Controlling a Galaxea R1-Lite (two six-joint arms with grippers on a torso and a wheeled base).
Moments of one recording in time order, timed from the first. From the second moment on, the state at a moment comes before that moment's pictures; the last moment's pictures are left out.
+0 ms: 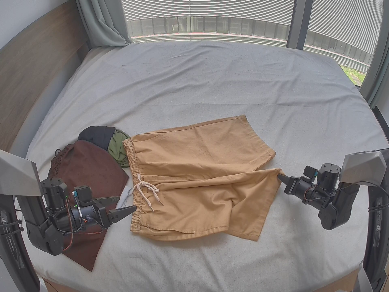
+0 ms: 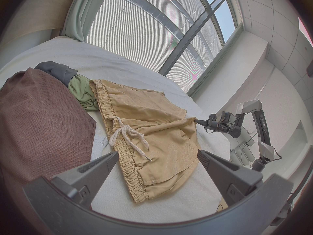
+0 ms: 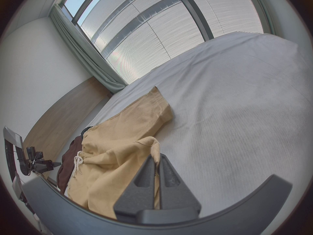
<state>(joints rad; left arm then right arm) -0.02 2.17 -0.26 -1.55 -0.76 -0.14 0.08 2.42 -0.64 -1.54 0.36 0.40</state>
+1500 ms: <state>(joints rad) -0.02 2.17 -0.26 -1.55 -0.77 -0.12 0.10 2.40 -0.66 -1.55 0.39 0.40</state>
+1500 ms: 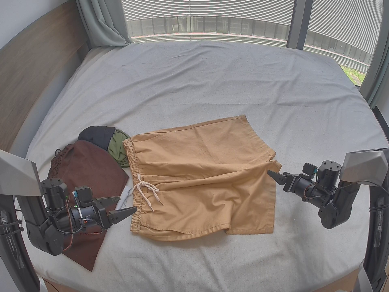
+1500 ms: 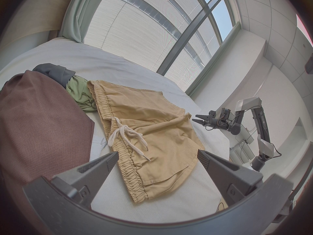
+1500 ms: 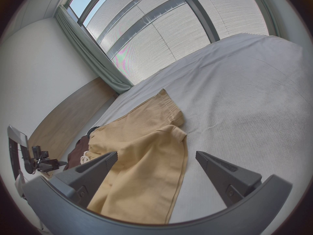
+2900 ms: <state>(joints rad) -0.01 2.17 -0.23 -1.55 -0.80 -0.11 0.15 2.25 -0.16 -1.54 0.59 0.24</state>
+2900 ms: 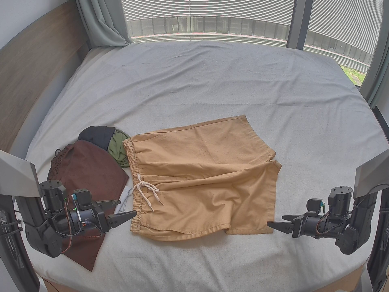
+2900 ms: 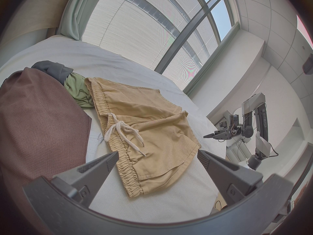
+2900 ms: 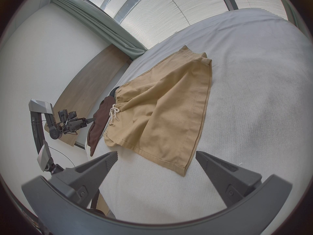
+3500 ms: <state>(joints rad) -0.01 2.17 -0.22 -1.55 -0.81 -0.08 0.17 2.32 -0.17 -1.54 0.58 0.24</state>
